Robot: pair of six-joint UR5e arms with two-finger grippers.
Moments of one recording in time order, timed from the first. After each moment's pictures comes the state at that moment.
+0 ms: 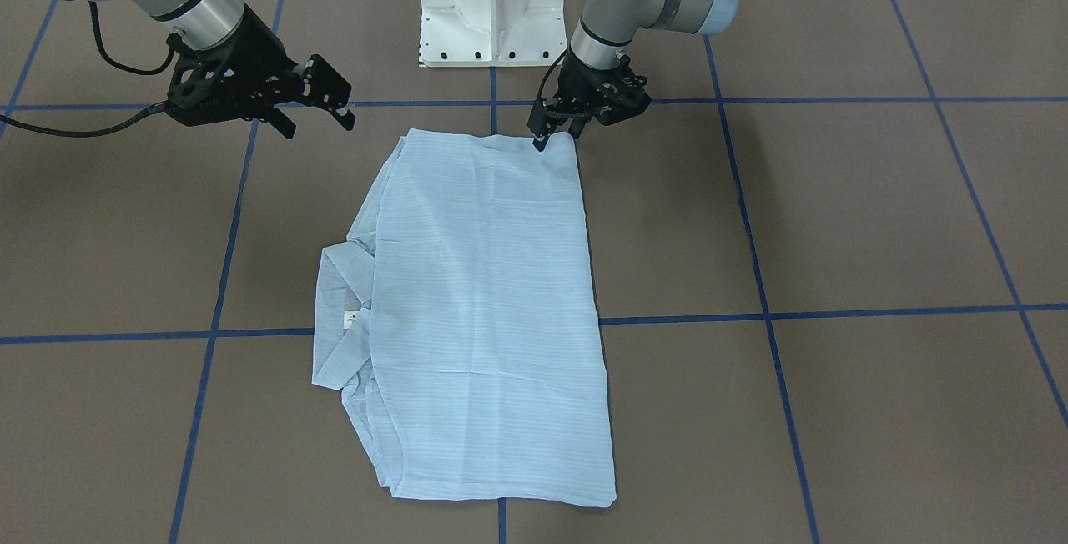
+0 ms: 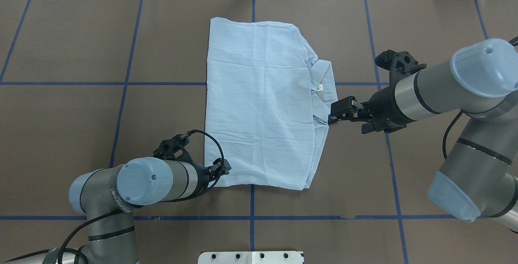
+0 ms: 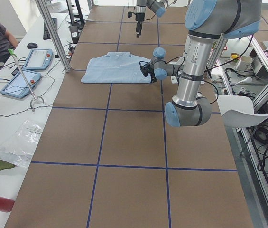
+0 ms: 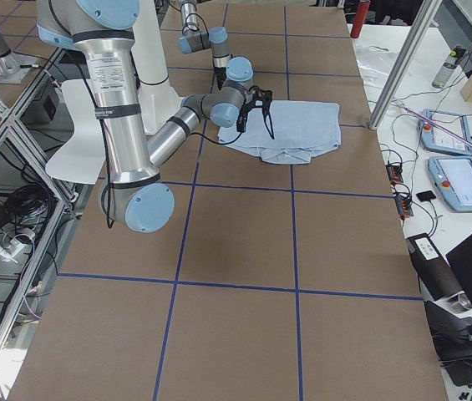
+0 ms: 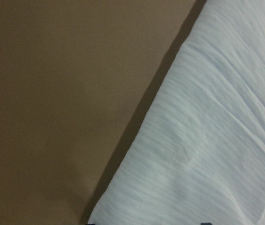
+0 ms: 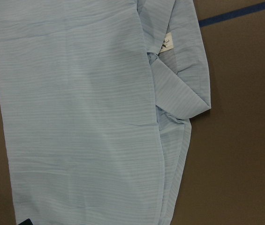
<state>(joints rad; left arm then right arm) -0.28 -1.98 -1.81 -1.99 -1.64 -1.97 0.69 -1.36 2.07 -1.23 2.12 1.39</state>
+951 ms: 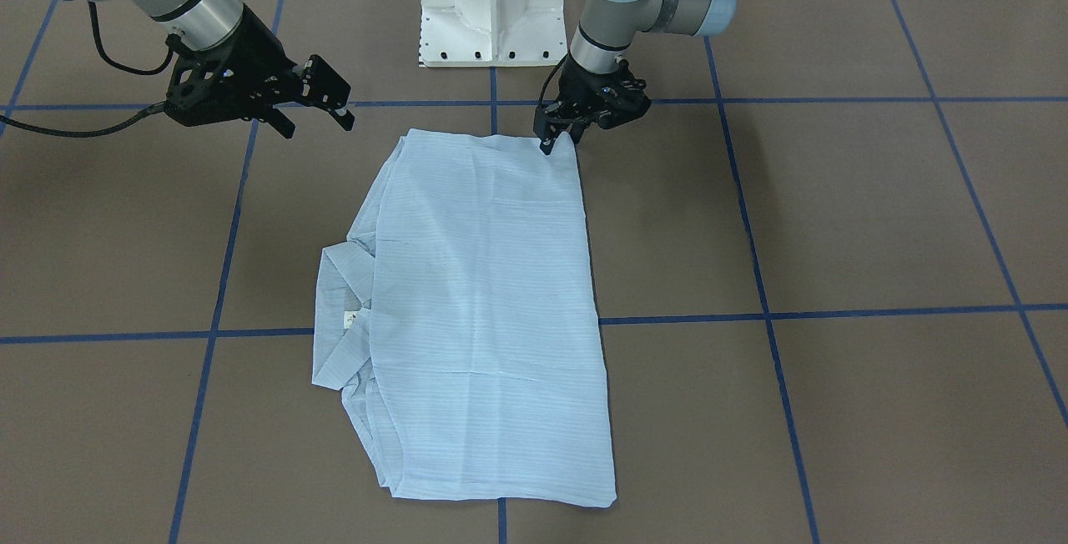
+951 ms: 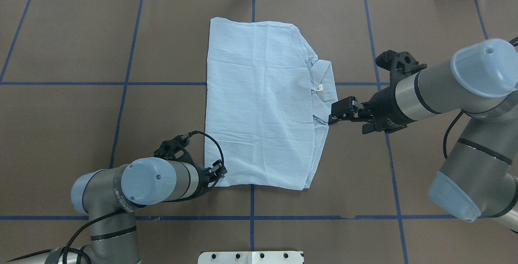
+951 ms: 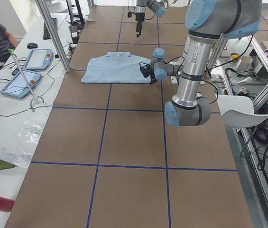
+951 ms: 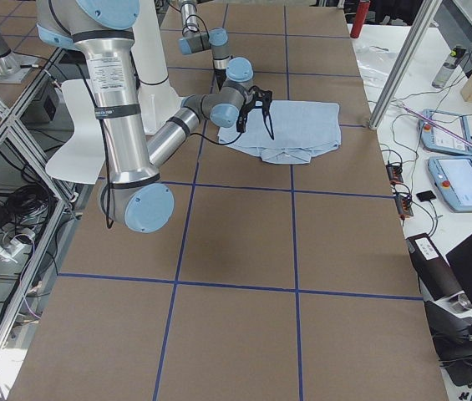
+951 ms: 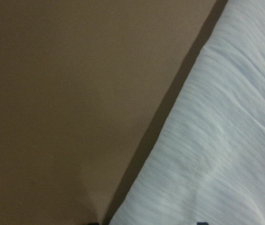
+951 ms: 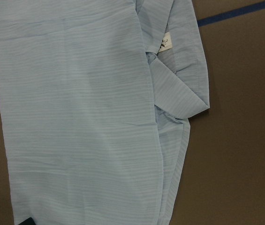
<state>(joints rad) -0.27 -1.98 -1.80 -1.96 -1.64 -1.96 0.70 -1.36 2.07 -1.23 2.12 1.39</state>
